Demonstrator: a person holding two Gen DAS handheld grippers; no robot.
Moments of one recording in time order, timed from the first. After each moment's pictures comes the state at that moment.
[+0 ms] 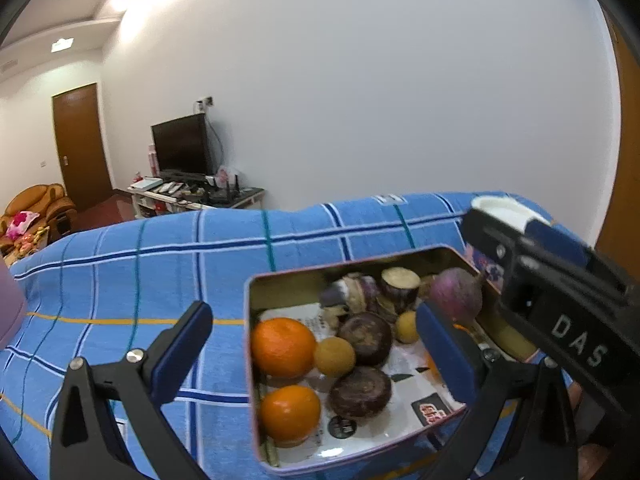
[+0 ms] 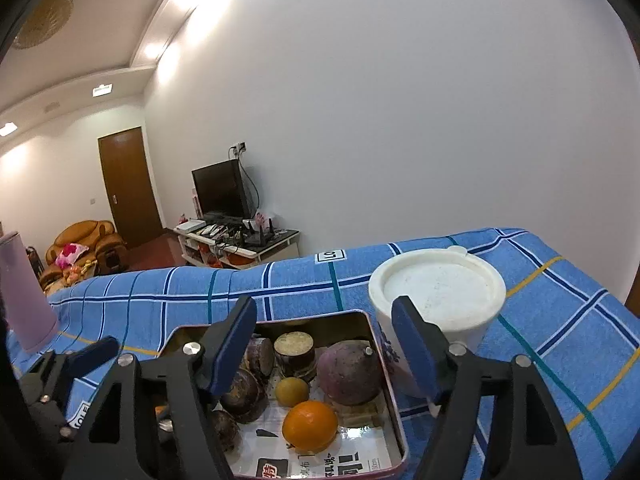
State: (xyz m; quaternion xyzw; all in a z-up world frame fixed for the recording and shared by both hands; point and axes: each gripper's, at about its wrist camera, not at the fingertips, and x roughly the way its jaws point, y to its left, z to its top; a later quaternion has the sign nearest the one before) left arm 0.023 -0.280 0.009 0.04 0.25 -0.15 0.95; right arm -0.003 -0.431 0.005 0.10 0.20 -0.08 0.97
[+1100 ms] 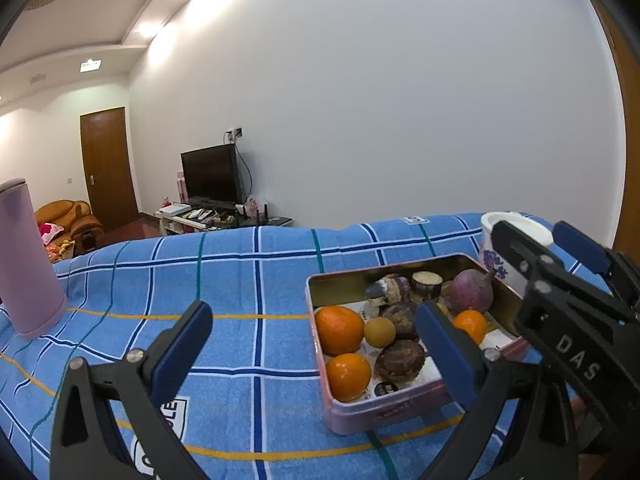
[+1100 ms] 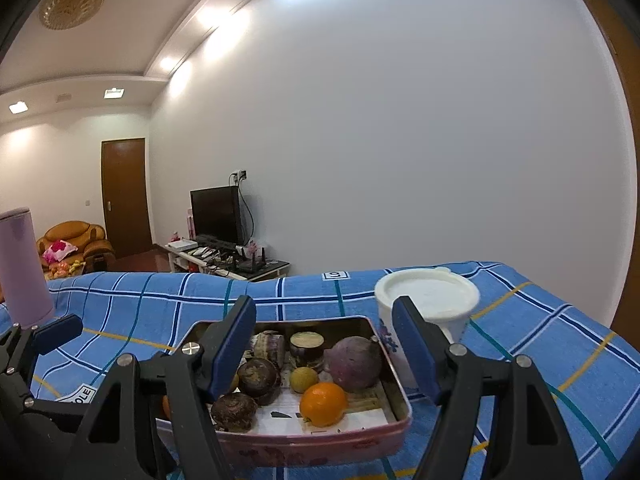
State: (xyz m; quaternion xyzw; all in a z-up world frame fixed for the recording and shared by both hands) left arm -0.027 -0.241 0.012 0.04 0.19 -0.12 0.97; right arm -0.059 -0.388 0.009 0.04 0.13 -0.11 0.99
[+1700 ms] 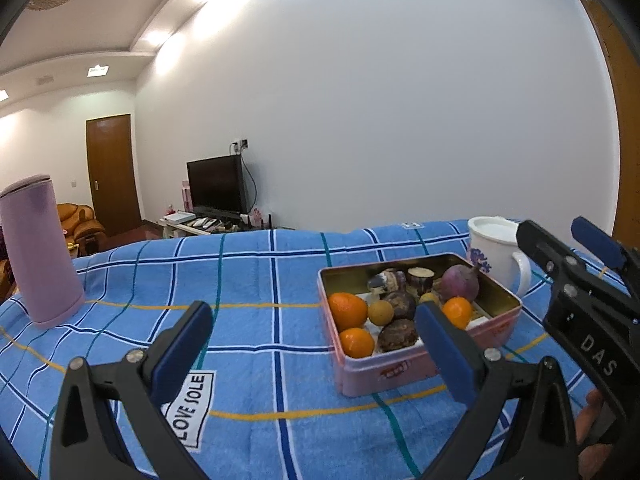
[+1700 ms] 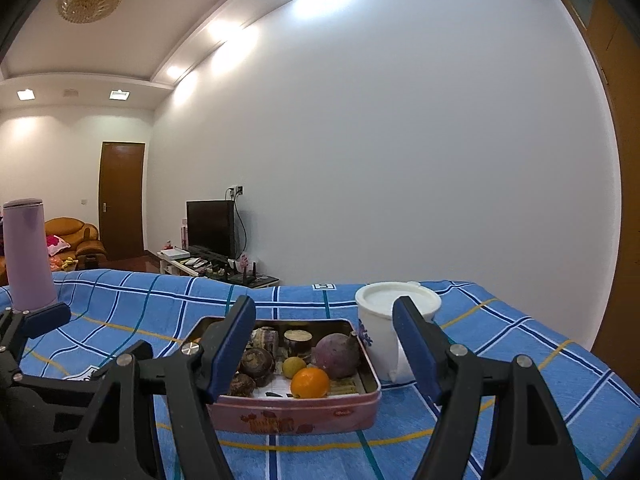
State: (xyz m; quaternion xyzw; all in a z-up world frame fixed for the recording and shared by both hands) left arm -0.074 -0.218 0.017 0.03 0.17 -0.12 0.98; right arm -0.111 -0.371 0.019 0.00 0.09 -0.12 0.99
